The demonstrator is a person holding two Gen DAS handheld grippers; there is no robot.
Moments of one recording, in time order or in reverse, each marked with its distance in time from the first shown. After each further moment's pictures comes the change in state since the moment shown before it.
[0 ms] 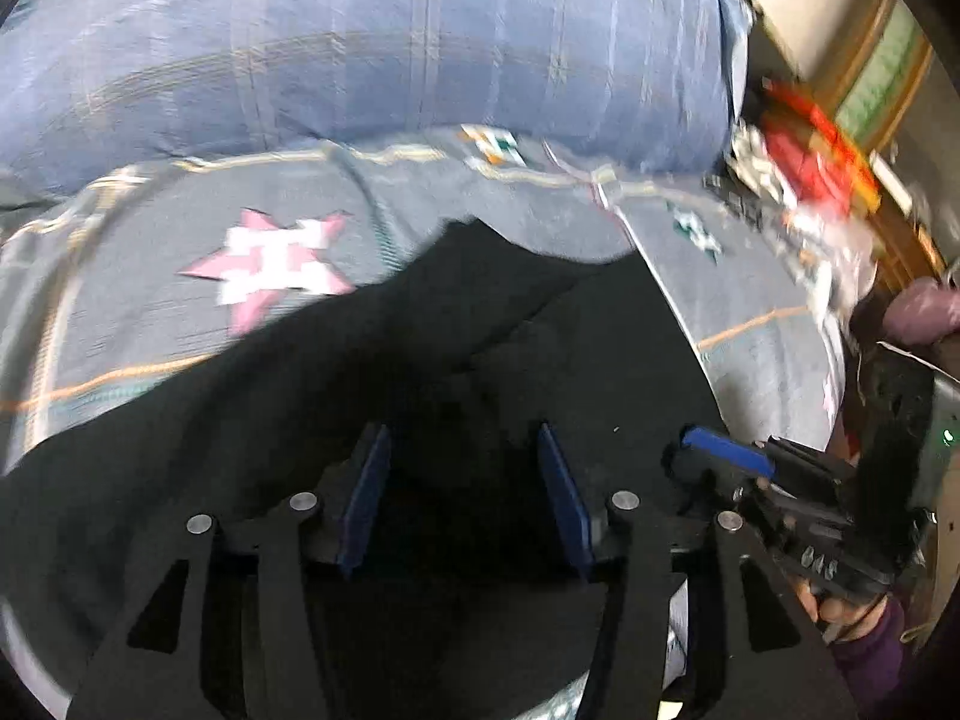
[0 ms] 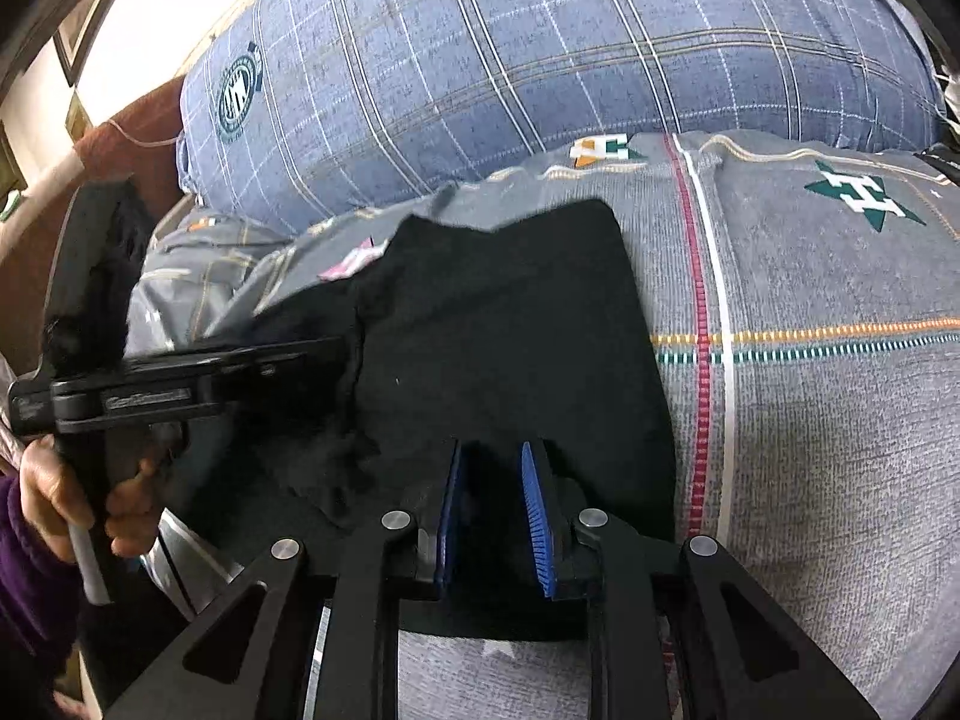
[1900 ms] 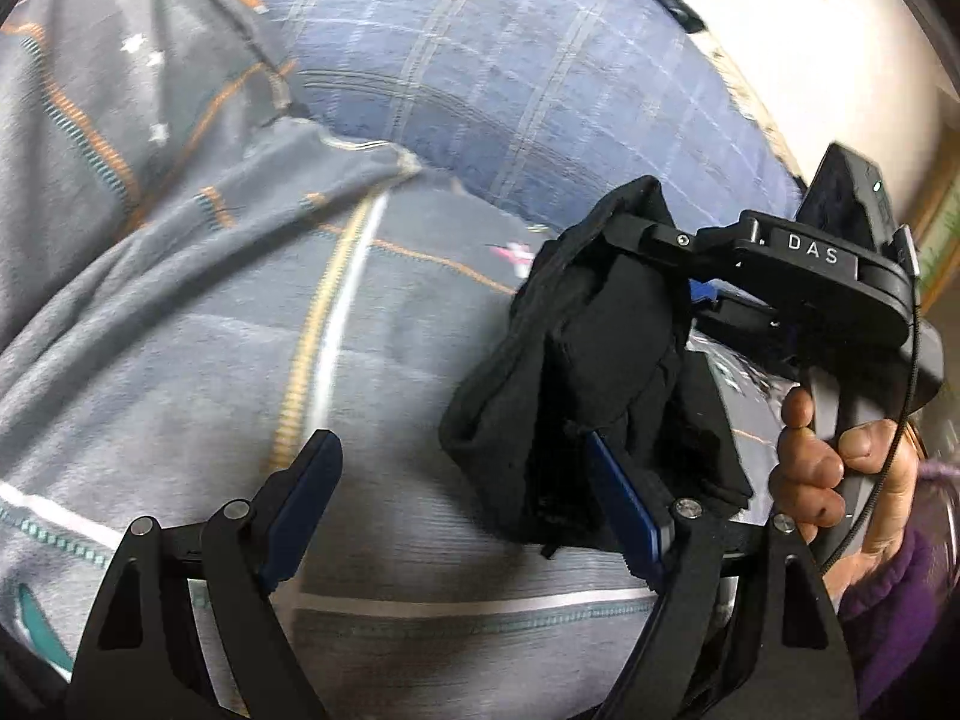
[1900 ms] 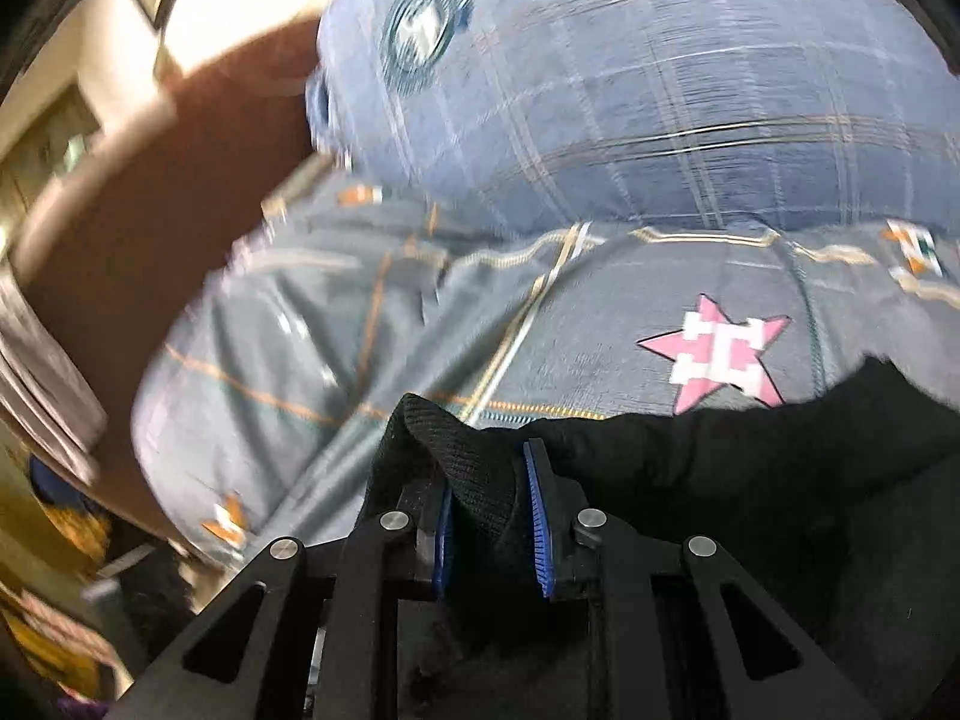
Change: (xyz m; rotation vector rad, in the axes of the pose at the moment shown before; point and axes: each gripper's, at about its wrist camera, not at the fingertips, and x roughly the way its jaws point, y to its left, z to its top) left arm -0.097 0.118 -0.125 -0.355 -0.320 -0.019; right arm 0.076 0.197 0.069 -0.089 0.068 0.264
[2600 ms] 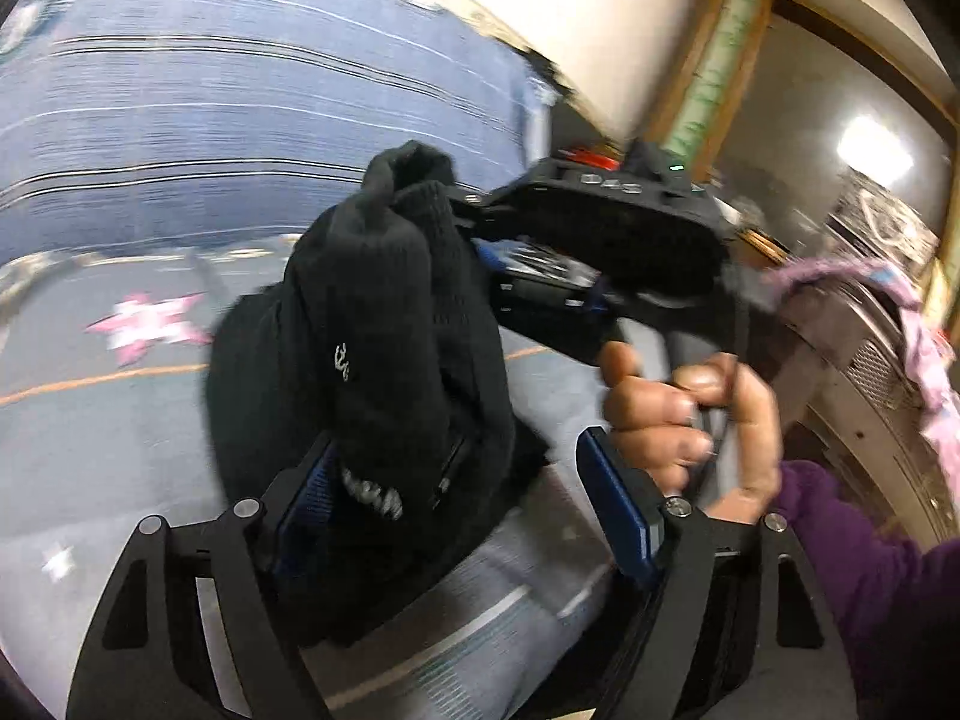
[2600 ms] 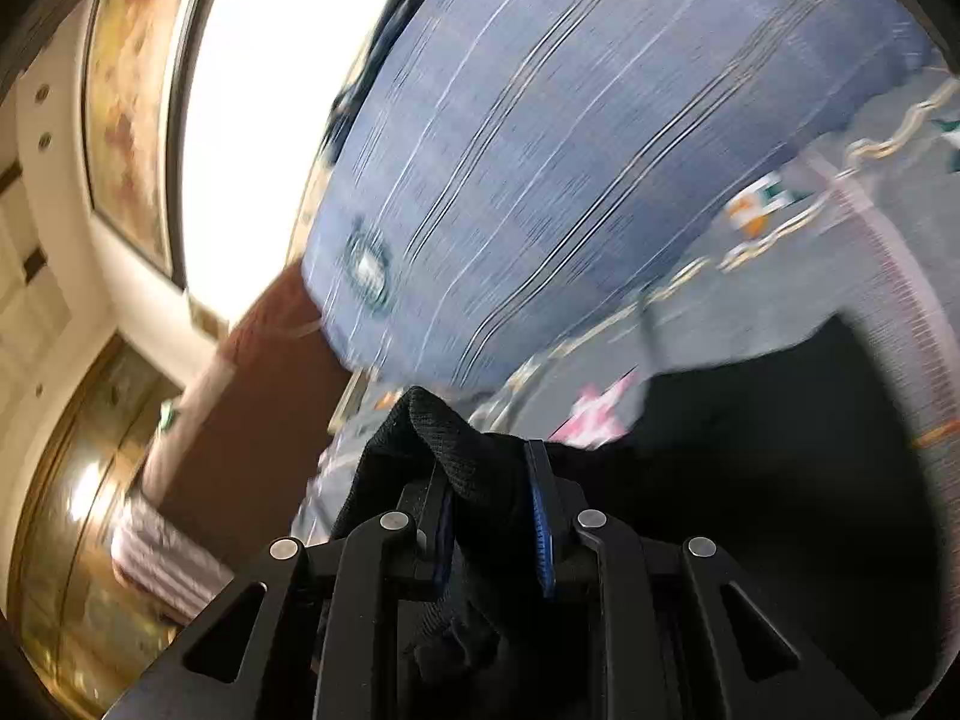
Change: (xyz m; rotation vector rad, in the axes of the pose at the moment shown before) left arm 0.056 -0.179 -0.003 0.479 0.121 -0.449; right arm -0.131 -0.150 -0.027 0.387 -0.356 0.232
